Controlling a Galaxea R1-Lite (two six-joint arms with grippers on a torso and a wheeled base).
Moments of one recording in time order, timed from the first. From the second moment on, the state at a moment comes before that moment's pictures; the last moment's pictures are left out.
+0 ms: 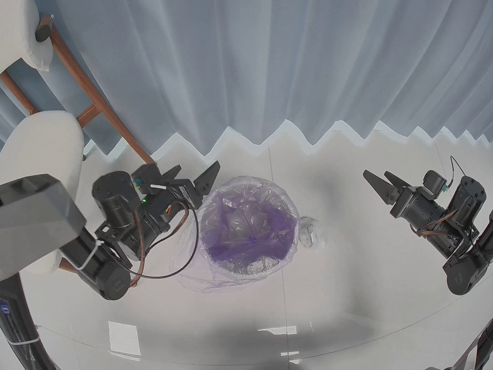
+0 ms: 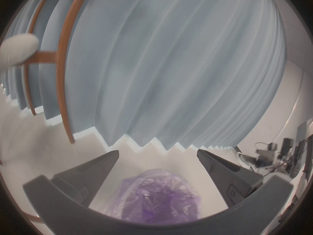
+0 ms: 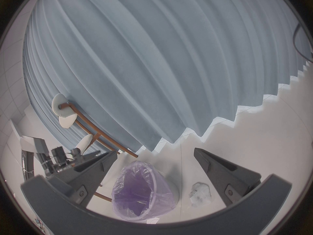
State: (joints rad) left arm -0.42 2.08 -0.72 -1.51 -0.01 -0.31; right arm 0.21 1.85 -0.40 -1.55 0.32 0.38
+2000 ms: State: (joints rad) left arm -0.33 1.38 -0.69 -0.97 -0.12 -0.32; right arm 0.31 2.63 -1.60 -0.75 0.13 0.03
